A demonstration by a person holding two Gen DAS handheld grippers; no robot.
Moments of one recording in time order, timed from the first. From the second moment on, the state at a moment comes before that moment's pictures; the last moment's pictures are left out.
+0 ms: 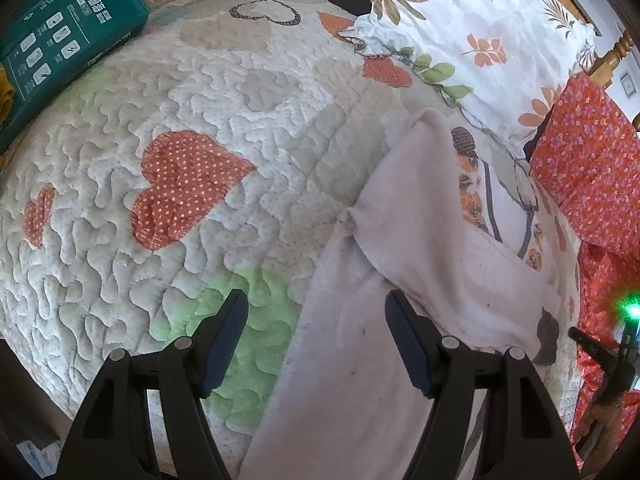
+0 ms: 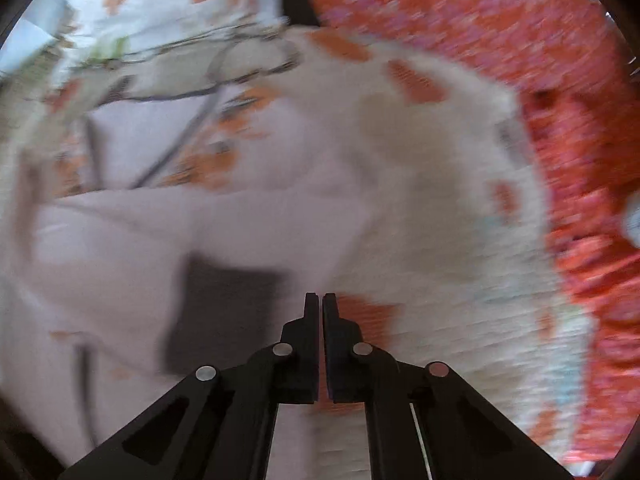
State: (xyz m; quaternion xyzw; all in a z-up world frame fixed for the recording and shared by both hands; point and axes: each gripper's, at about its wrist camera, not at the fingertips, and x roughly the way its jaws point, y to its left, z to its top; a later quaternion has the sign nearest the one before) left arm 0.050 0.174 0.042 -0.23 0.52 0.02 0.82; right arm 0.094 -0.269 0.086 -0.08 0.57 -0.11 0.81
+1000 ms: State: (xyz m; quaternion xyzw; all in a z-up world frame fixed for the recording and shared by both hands) left arm -0.062 0.185 0.058 -0.19 0.50 0.04 0.85; right arm -0.016 -0.310 0.131 0.07 0.48 0.01 0.88
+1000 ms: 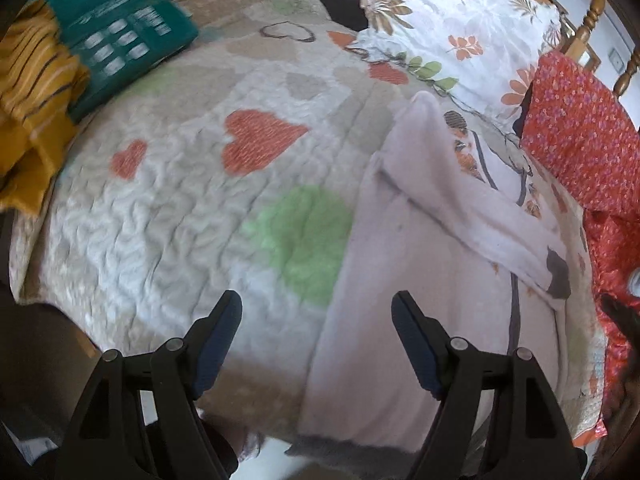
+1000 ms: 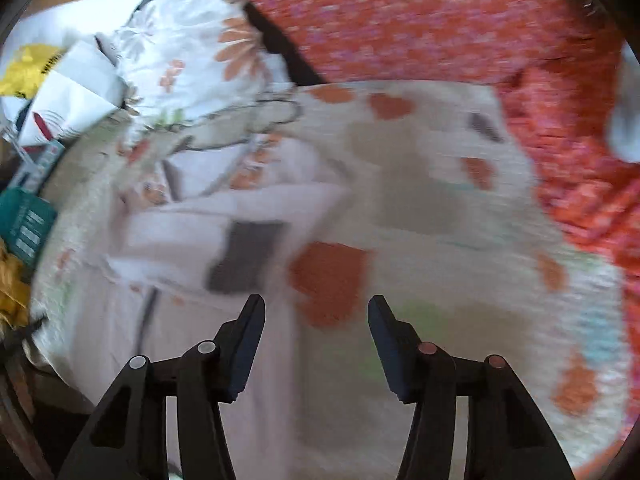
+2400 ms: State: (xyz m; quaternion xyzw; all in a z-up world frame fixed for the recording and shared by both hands) left arm -0.101 0.160 -0.001 -0.24 0.54 -0.05 0.81; right arm -0.128 -0.306 0.034 0.20 0.56 0.07 0.80
